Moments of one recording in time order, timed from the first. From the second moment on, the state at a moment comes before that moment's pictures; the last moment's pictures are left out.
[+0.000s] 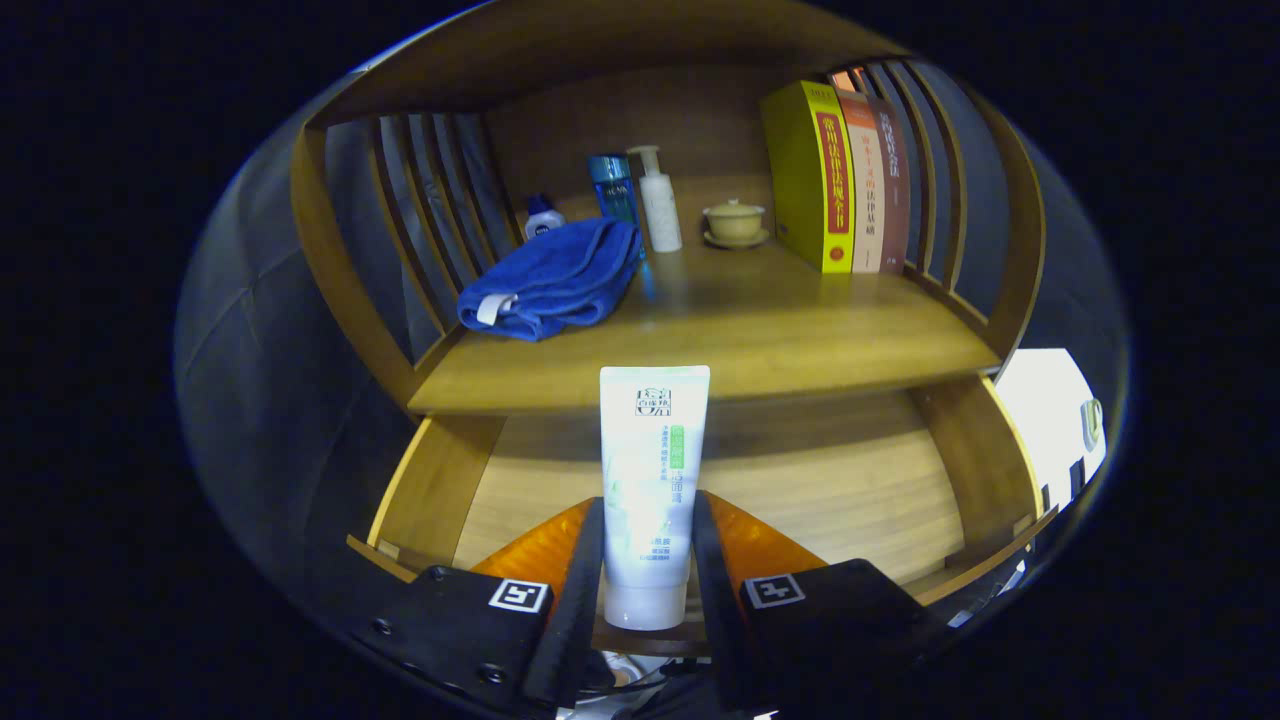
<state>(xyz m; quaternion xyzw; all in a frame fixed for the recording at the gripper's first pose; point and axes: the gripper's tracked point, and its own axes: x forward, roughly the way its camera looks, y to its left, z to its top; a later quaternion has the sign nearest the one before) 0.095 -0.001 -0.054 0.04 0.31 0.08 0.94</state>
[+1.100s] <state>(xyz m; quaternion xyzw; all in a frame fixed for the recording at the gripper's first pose) 0.248 -0.018 -0.031 0.03 0.30 0.04 0.95</state>
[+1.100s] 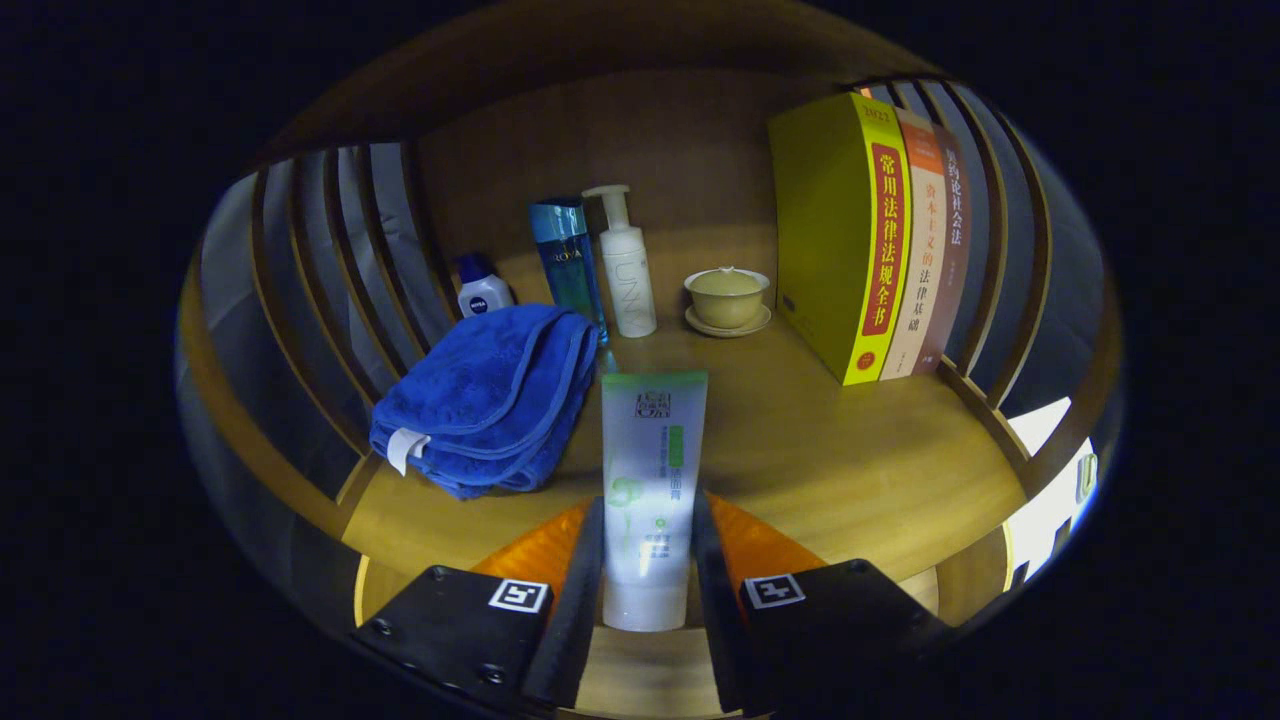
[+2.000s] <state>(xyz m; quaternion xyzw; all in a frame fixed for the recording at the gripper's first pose) 0.241 -0.023 -0.031 0.05 0.28 0.04 0.96</state>
